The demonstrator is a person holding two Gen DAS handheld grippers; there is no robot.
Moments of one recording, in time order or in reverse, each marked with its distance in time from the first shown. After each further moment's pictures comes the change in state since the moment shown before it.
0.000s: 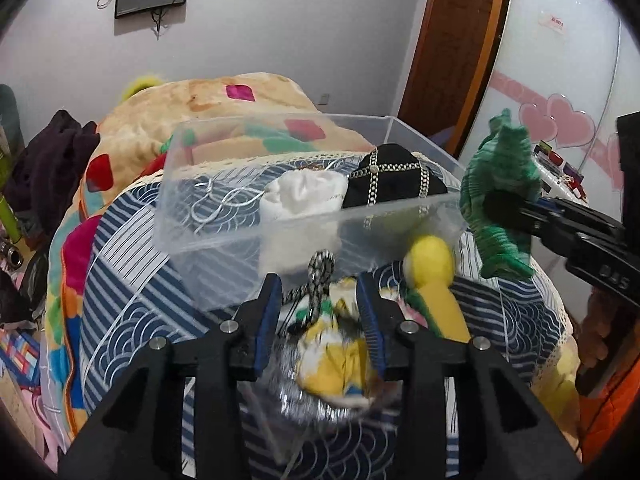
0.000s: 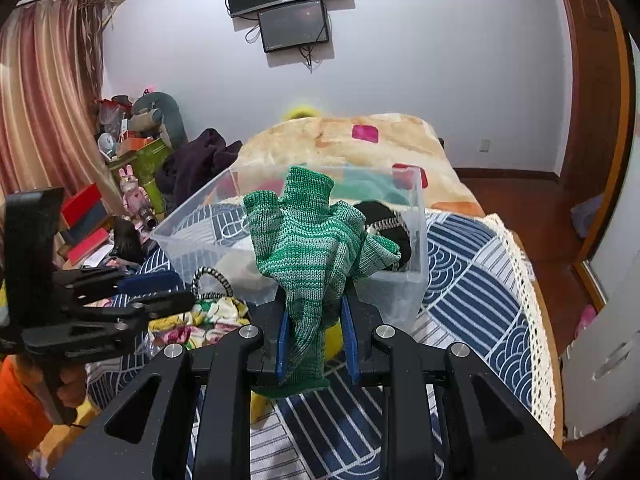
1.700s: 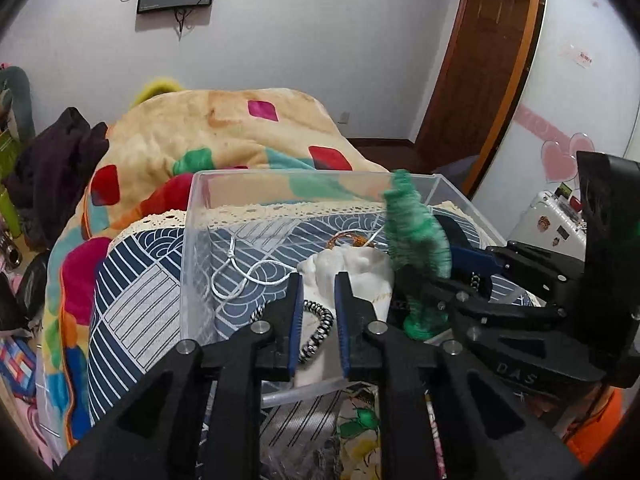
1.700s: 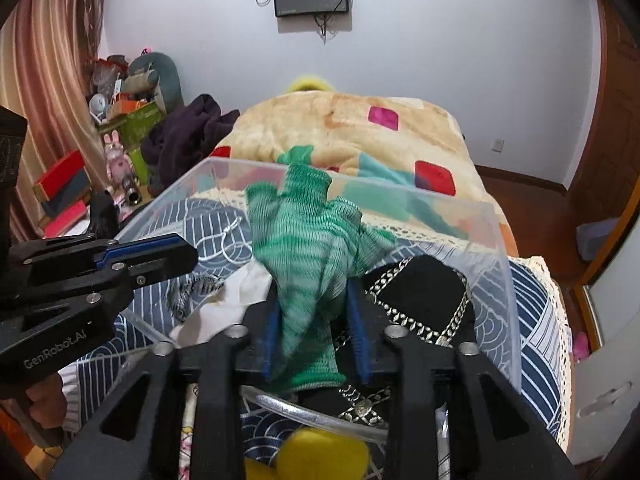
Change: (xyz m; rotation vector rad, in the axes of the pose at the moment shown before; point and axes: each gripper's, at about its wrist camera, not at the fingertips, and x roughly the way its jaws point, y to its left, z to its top) left arm 0.024 0.032 0.051 -0.090 -0.053 0.028; right arm 0.082 0.019 0.038 -0.097 0.124 -0.022
